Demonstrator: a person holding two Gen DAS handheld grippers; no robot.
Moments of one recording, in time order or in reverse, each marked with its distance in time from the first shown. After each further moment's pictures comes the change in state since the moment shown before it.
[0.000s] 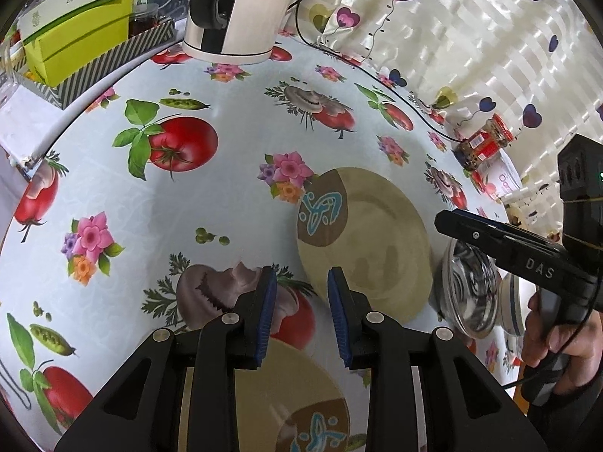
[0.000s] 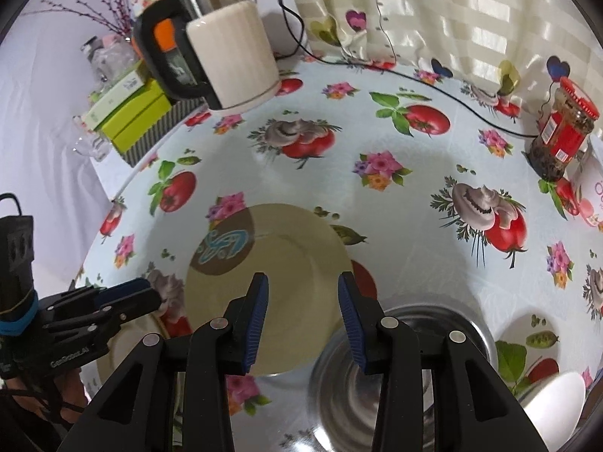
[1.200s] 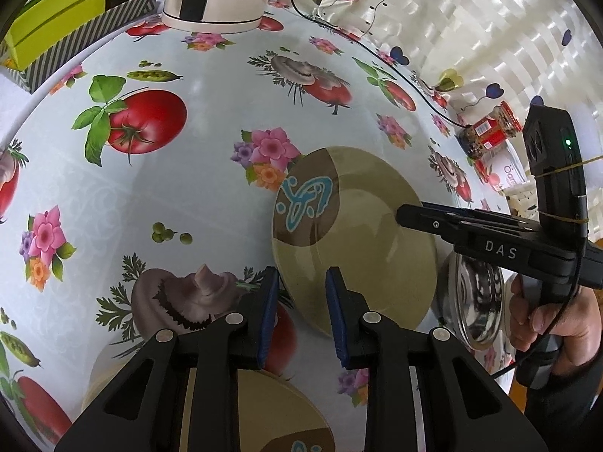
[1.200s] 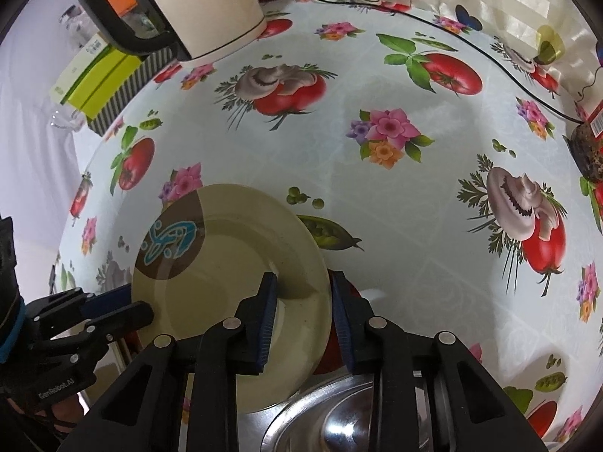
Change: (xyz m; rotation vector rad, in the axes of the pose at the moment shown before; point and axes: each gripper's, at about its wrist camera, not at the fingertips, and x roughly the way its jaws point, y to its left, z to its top) left arm 0.036 -0.006 0.006 -0.016 0.079 -0.031; right arm 0.067 -0.026 0.024 -0.022 0.202 0.021
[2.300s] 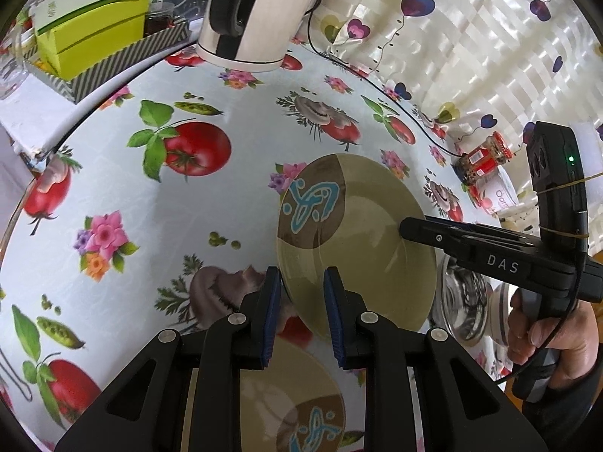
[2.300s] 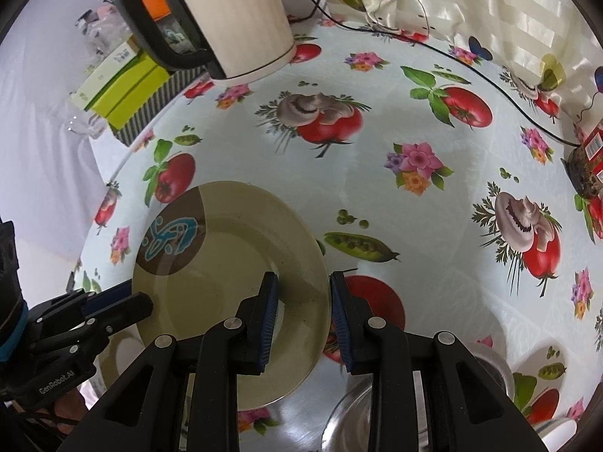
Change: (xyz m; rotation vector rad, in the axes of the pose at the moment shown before) left arm -0.054 0.013 -0.009 -0.031 -0.098 0.016; right arm -0.030 0.040 0.000 -0.022 -0.056 0.015
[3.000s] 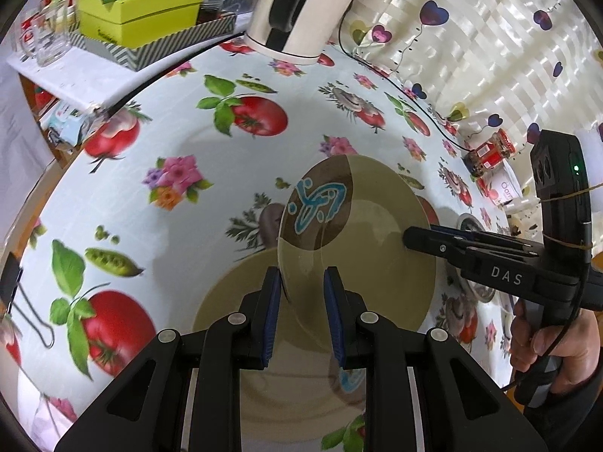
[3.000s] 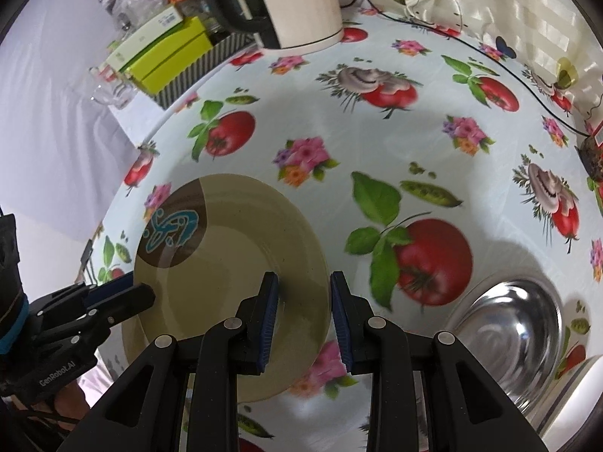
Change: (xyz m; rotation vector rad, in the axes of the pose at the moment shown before) left arm -0.040 0.037 -0.048 -0.041 -0.008 0.038; right arm 0.000 0.061 -0.042 -0.039 0.029 0.023
